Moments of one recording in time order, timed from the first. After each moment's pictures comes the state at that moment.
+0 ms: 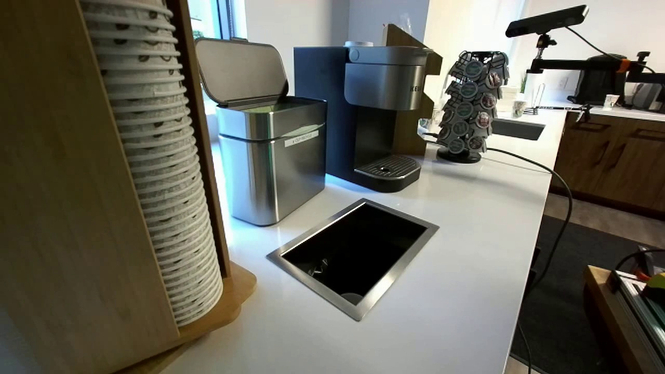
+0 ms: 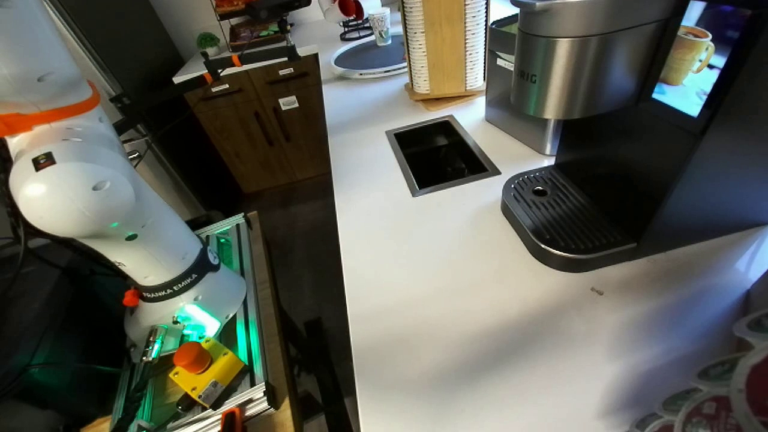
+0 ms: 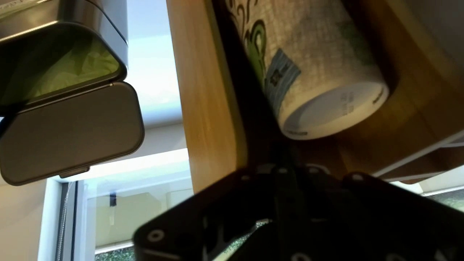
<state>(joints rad) 0.31 0.18 0.19 -1.43 -0.52 2.27 0.98</state>
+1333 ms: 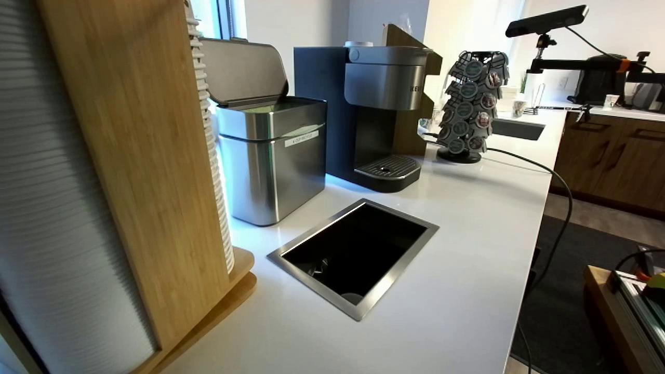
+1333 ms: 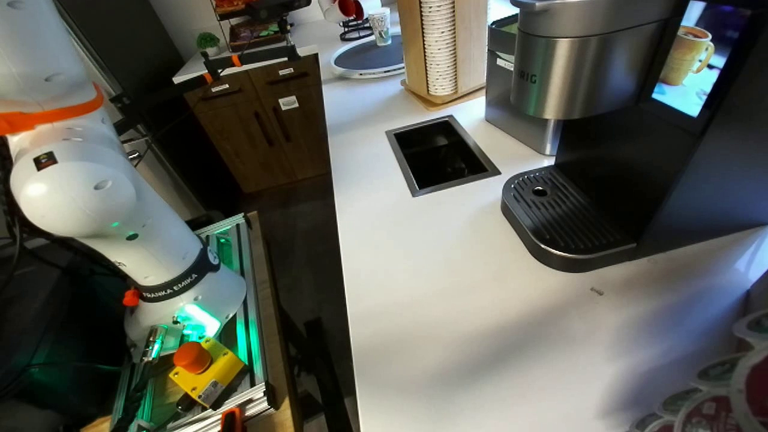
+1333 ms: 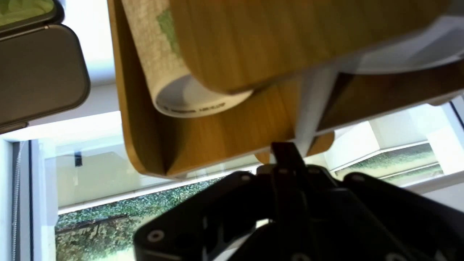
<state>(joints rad) 0.32 0.22 0.18 -1.39 -0.63 2.44 1.02</state>
